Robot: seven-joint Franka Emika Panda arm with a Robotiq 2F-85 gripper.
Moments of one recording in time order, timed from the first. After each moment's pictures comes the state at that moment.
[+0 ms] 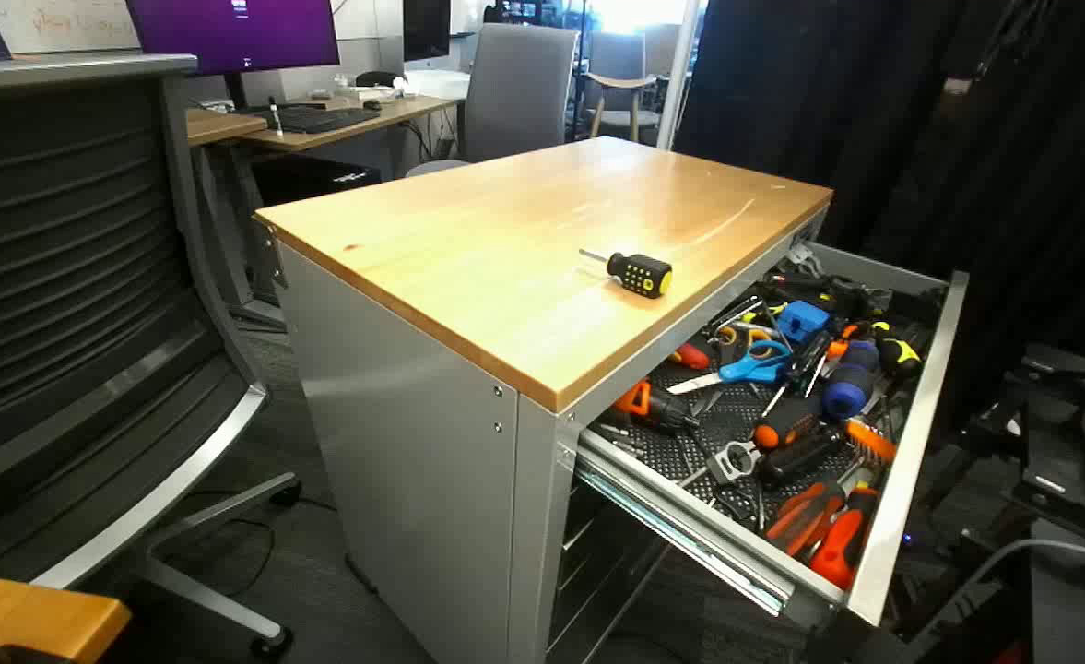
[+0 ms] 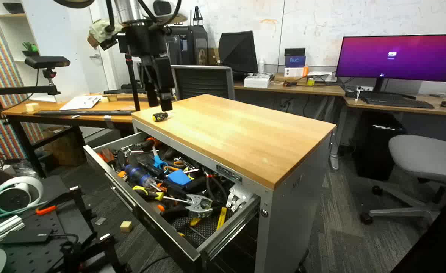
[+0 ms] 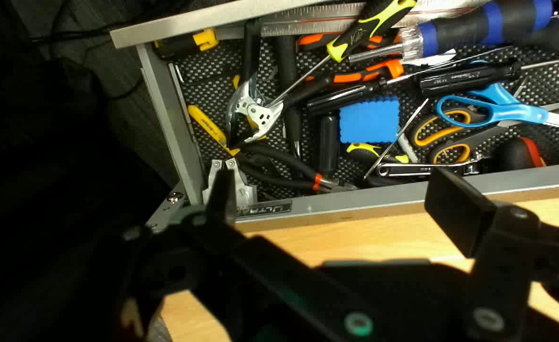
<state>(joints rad) -0.13 -0.42 0.03 -2.59 -0.20 2.18 0.17</state>
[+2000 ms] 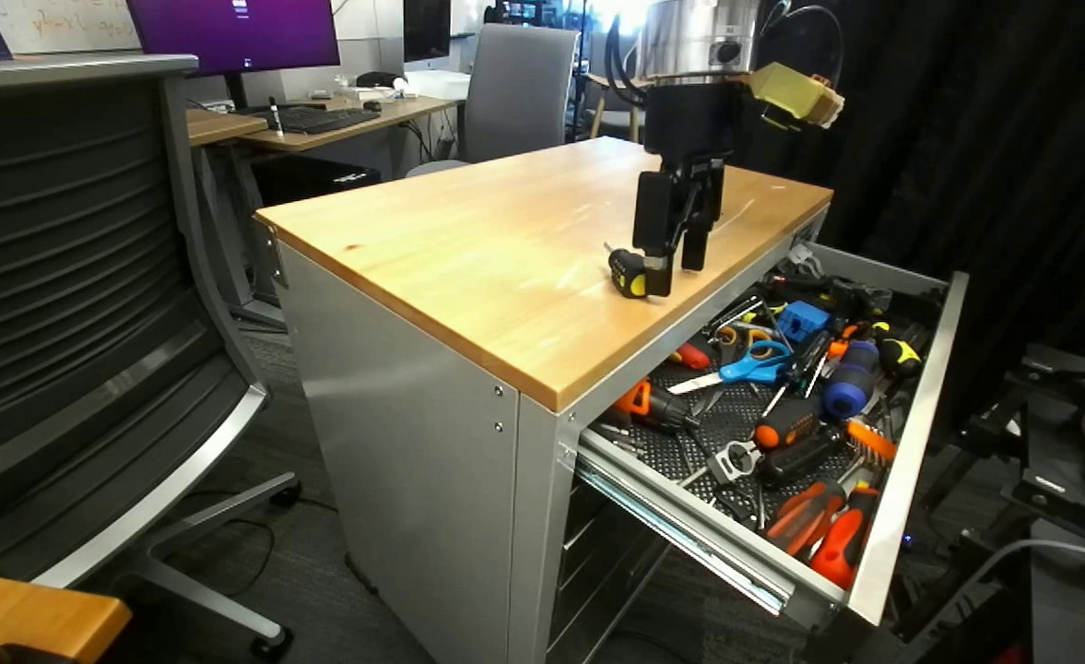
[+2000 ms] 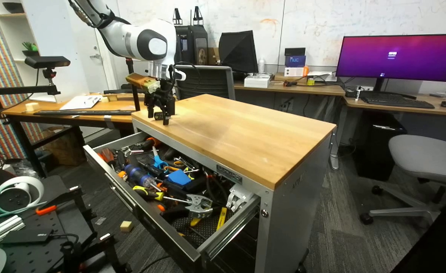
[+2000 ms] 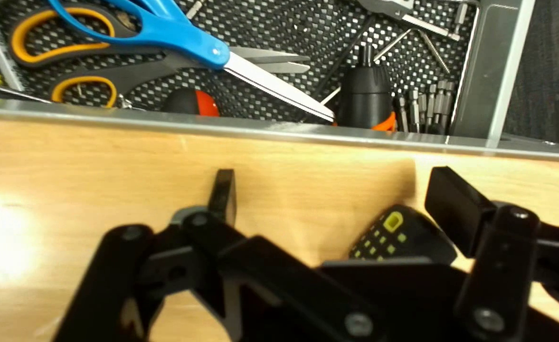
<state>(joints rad) 0.18 0.38 0.17 -2.01 0.05 2.26 0.15</state>
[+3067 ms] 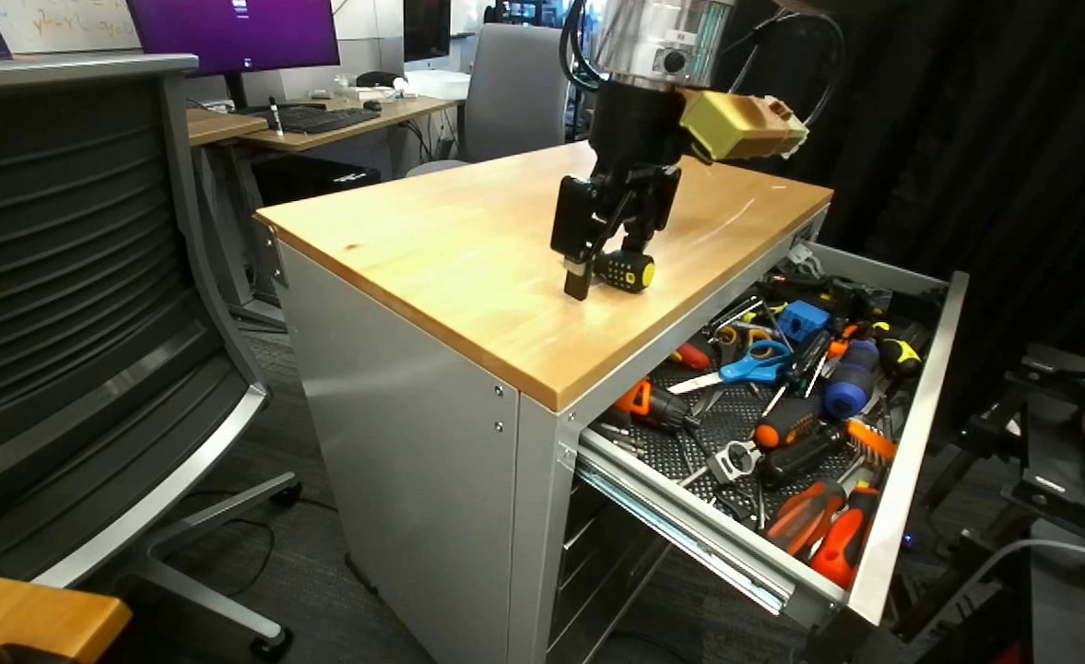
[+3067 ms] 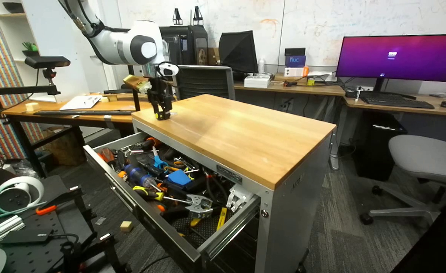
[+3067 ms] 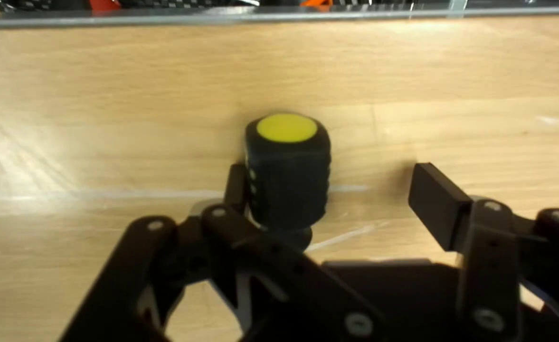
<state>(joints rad) 0.32 0.42 0.10 -2.00 -0.06 2.51 0.45</state>
